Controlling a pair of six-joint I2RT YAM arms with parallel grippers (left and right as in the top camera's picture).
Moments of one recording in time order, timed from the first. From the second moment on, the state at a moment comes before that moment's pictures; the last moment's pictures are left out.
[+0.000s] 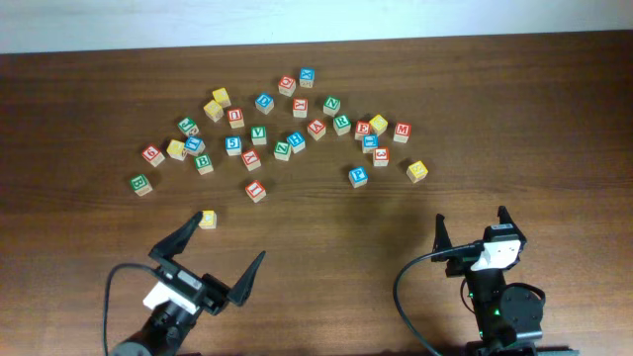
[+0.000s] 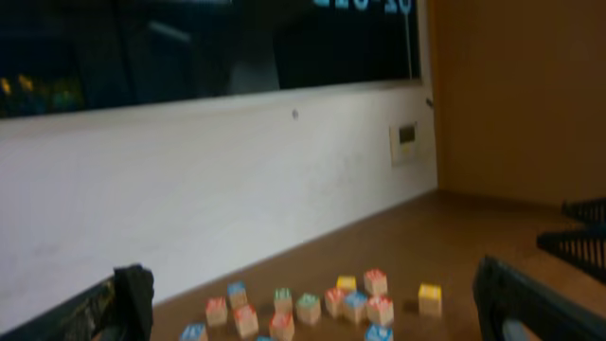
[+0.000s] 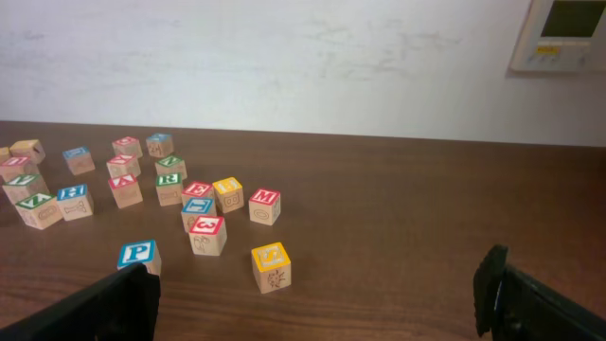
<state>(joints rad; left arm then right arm) 0.05 0.03 0.13 0.22 0.64 -0.07 0.05 0.01 0.01 -0.08 0.00 0.00</state>
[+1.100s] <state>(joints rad) 0.05 1.30 1.06 -0.93 0.22 -0.26 0.05 0.01 0.01 -0.08 0.00 0.00</state>
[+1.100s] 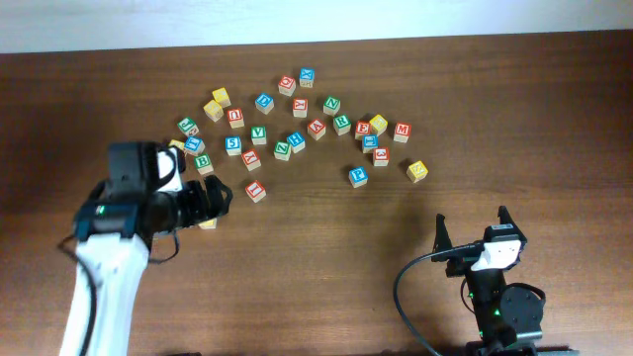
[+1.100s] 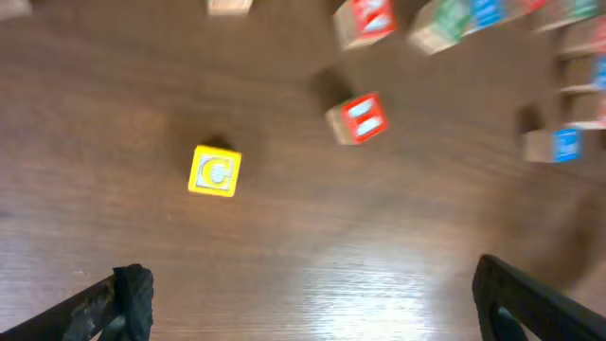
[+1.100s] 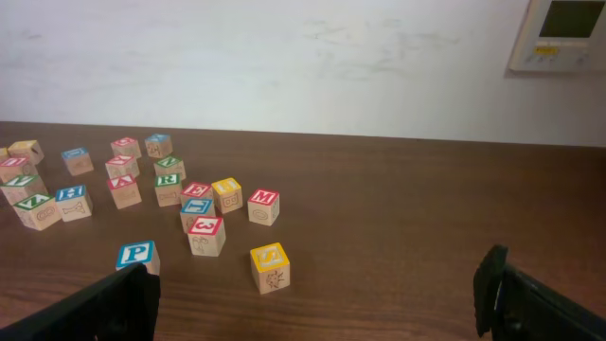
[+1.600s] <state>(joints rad) 0.01 1.76 1.06 -0.78 -0.01 -0.17 0.05 0.01 0.01 -0.08 0.00 -0.01</state>
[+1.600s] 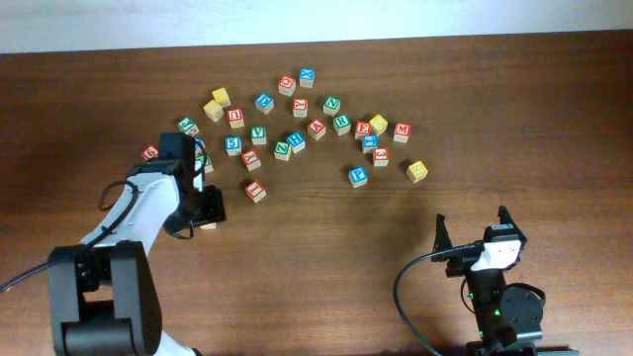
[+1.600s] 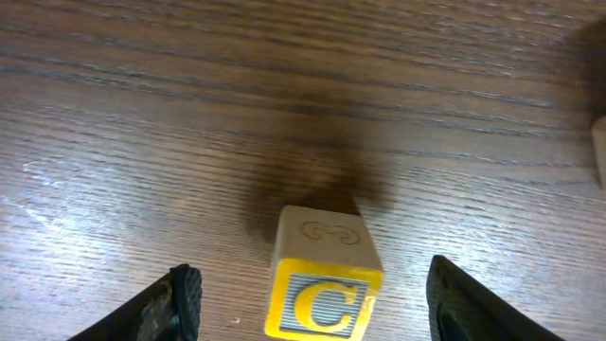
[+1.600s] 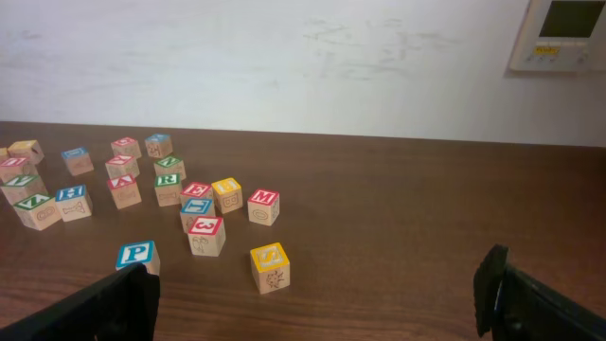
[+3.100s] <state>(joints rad) 0.01 1.83 1.06 -0.74 0.01 -0.07 0.05 0.01 0.01 -0.08 0.00 0.00</state>
